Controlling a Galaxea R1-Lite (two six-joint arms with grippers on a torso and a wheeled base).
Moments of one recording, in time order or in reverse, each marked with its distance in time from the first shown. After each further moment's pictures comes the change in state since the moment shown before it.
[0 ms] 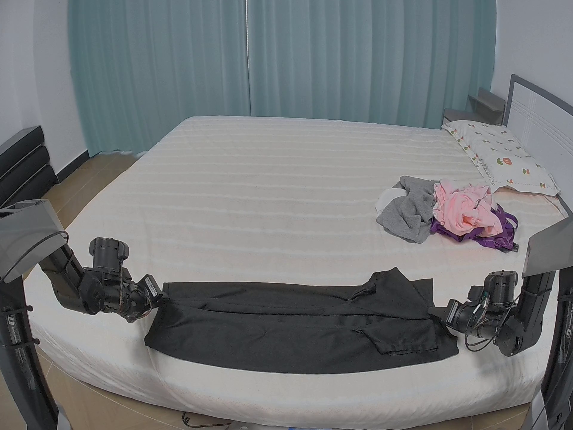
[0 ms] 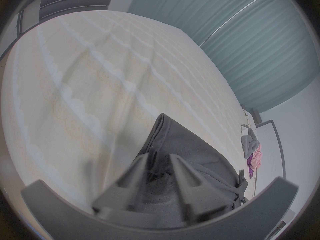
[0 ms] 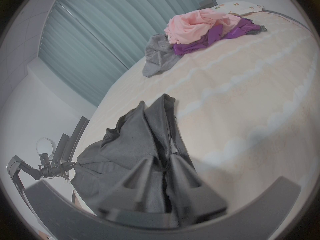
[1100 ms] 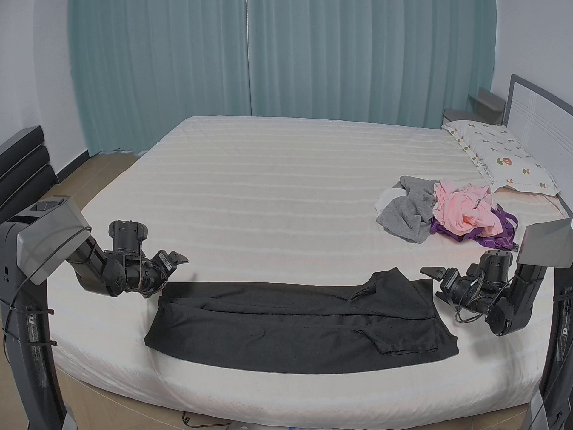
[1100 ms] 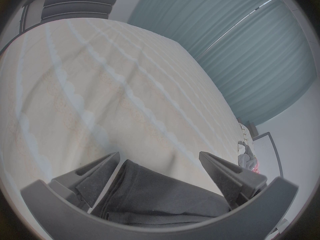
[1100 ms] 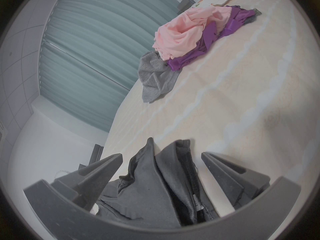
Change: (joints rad) left arm -0.045 0.141 -0.279 0.002 0.079 -0.093; right arm -0.020 0.055 -0.256 0.040 0.030 0.297
